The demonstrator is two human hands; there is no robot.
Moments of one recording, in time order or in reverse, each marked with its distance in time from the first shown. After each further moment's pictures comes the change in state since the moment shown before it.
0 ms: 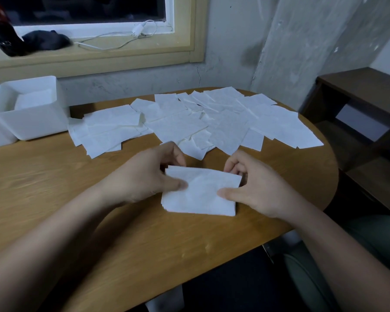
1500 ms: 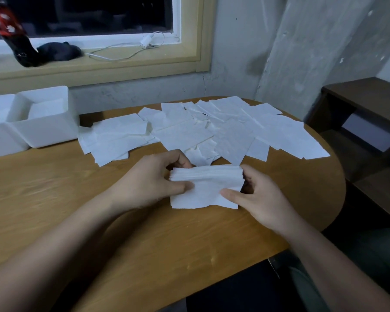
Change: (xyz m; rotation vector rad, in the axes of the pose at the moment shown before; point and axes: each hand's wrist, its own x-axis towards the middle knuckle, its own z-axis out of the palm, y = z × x) left_hand 0.006 -0.009 -0.003 0.030 0.123 0.147; right_hand 0.005 0.011 0.017 0.325 0.084 -0.007
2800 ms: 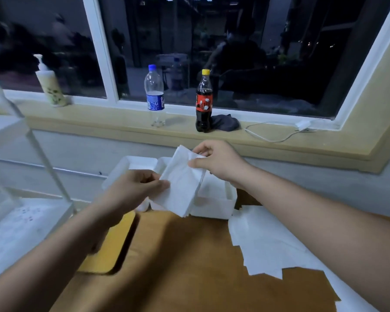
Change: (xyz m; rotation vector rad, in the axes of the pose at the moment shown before) left_hand -0.128 -0.188 -0.315 -0.293 0.728 -0.631; right_hand 0.322 -0.329 0.327 -0.066 -0.435 -0.407
